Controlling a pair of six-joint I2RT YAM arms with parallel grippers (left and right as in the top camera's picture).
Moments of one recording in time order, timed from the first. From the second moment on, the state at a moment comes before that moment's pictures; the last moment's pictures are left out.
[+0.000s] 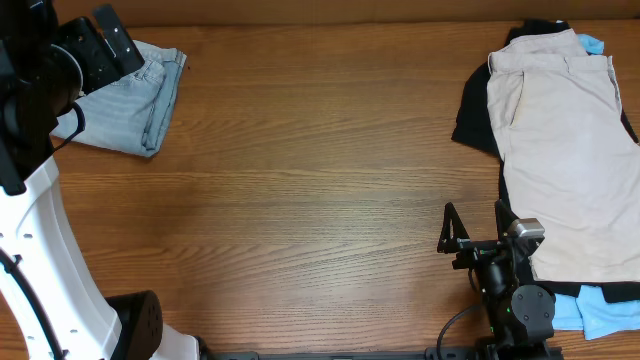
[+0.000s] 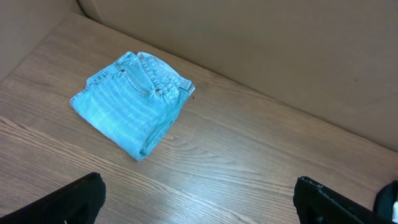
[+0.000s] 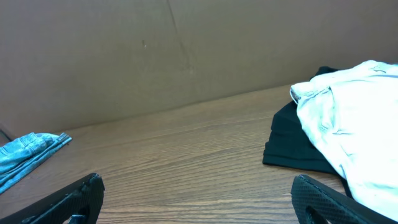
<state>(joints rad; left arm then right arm) 0.12 1.71 2.56 -1.54 -0.03 -0.34 0.13 0.01 0.02 -0.03 0.00 0.28</state>
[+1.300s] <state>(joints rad) 0.12 0.54 1.04 -1.08 0.01 -0.38 0.13 0.01 0.02 -0.03 0.00 0.28</state>
